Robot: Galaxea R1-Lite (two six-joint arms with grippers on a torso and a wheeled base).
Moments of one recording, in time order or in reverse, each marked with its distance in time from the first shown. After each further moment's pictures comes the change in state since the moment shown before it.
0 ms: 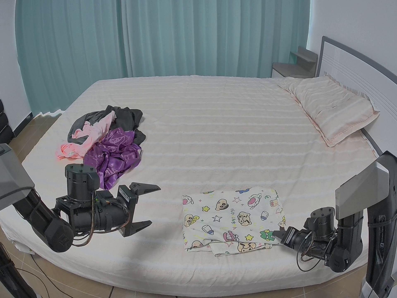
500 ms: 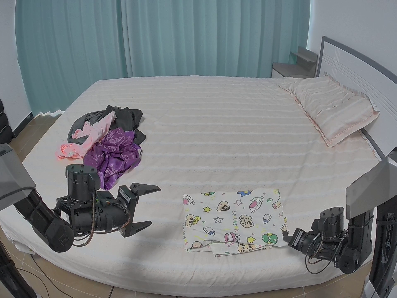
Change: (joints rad) left arm 0.000 0.006 0.000 0.000 0.001 0.000; right arm -0.021 -0.077 0.097 0.000 0.035 0.001
